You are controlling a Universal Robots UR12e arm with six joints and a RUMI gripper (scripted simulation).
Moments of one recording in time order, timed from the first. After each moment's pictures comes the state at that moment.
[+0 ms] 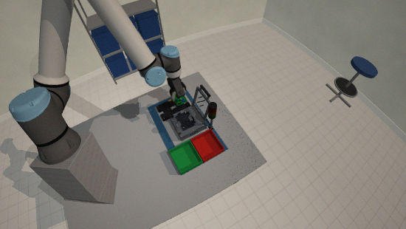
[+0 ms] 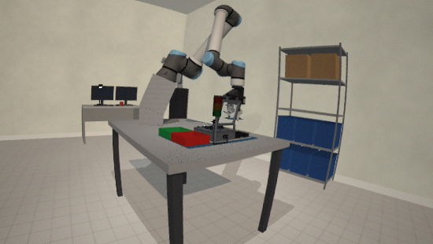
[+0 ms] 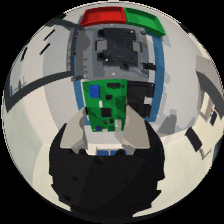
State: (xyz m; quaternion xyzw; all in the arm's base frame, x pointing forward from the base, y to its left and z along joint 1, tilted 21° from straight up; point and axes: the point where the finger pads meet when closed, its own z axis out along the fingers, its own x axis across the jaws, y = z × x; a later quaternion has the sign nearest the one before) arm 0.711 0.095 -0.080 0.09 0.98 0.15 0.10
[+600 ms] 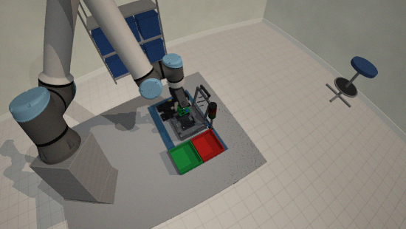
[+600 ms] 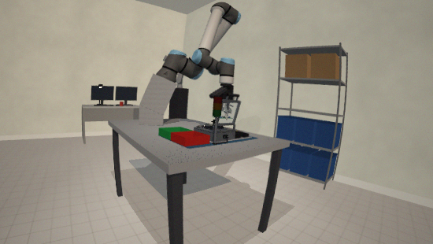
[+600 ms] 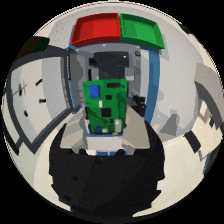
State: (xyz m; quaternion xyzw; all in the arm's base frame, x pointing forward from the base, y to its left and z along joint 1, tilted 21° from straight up) arm 0.678 0.020 -0.103 0.09 0.98 0.15 0.10
